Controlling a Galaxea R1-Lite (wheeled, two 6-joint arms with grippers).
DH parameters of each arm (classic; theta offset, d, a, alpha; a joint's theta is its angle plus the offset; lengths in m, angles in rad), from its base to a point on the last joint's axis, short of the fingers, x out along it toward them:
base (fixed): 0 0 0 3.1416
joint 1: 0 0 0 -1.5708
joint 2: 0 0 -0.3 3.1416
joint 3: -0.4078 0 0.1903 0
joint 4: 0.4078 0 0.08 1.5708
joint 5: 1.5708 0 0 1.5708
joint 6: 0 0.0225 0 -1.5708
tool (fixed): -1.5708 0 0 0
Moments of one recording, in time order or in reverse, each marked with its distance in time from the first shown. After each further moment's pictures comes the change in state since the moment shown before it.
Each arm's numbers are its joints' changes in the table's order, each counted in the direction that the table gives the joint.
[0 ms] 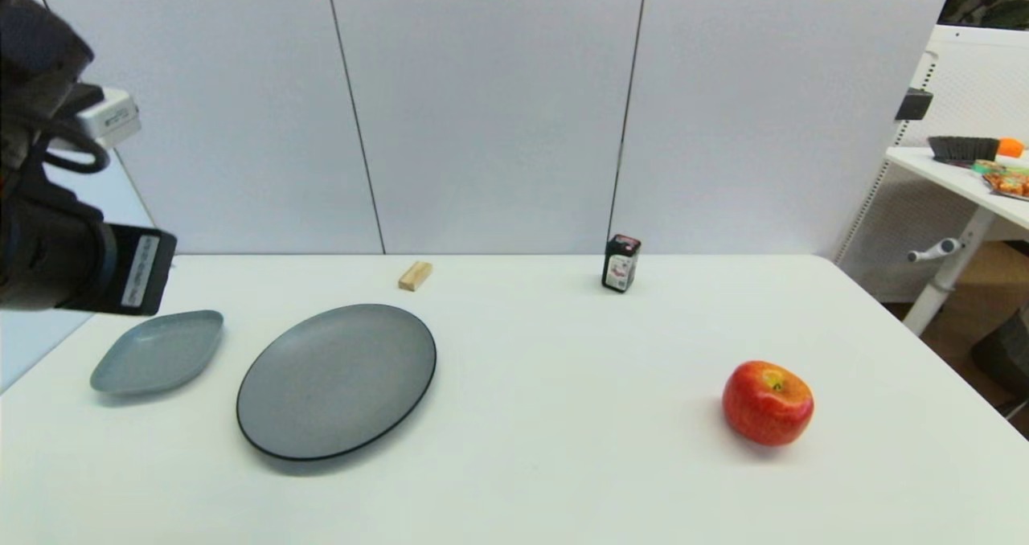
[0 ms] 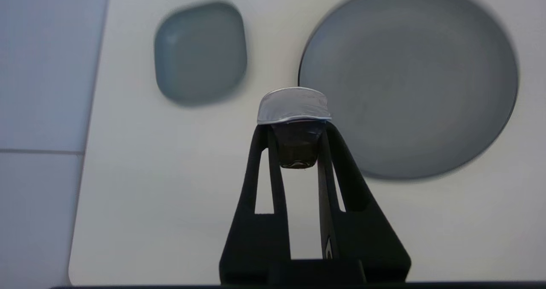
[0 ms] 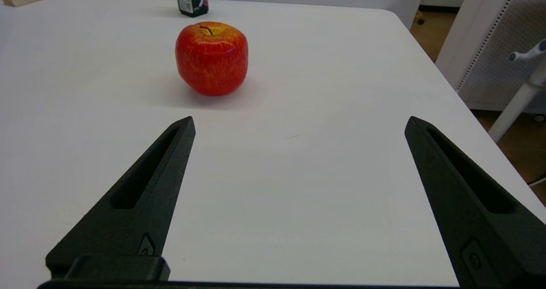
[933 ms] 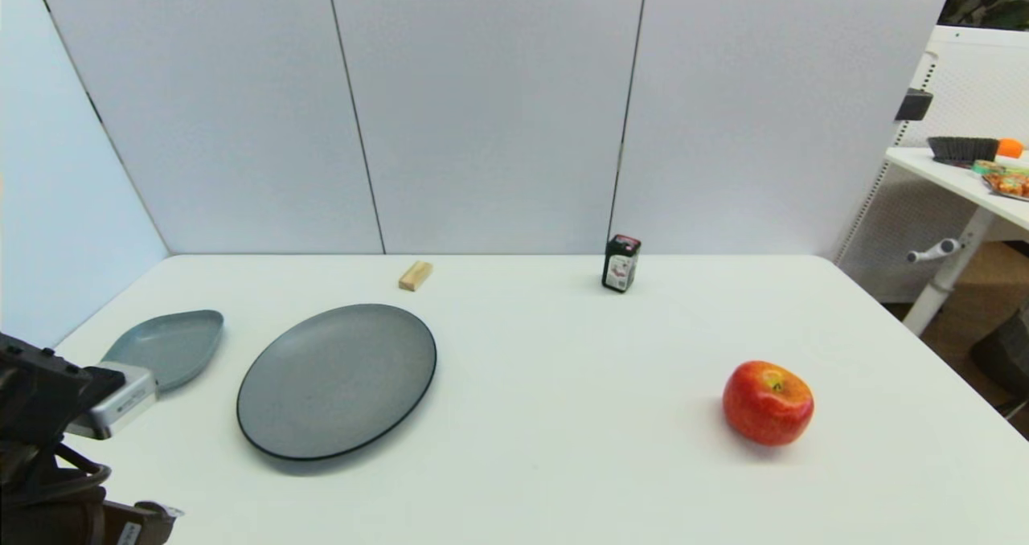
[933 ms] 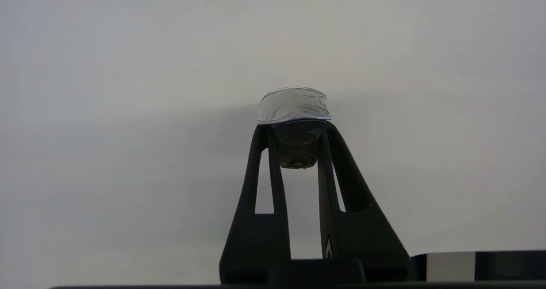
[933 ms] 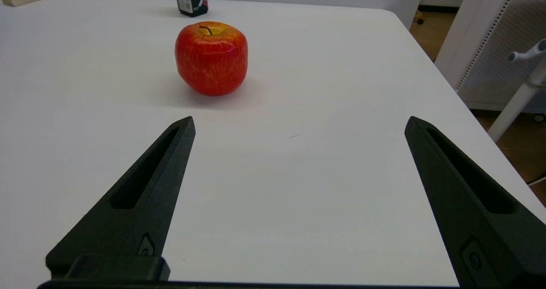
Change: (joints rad) left arm -0.007 0.204 0.702 -0.273 -0.300 0.010; right arm 0.000 0.000 0.000 0.000 0.000 0.000
